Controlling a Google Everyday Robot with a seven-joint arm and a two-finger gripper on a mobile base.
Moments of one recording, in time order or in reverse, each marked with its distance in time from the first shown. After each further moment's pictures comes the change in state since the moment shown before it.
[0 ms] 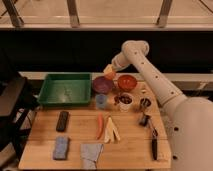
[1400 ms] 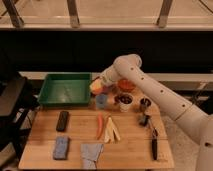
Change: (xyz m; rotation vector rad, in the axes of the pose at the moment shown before) arm 0.060 0.131 -0.003 -0.192 -0.014 -0.175
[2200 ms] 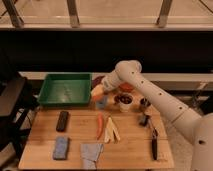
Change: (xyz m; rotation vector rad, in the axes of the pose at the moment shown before) arm 0.030 -0.009 0.023 -0.050 0.051 0.054
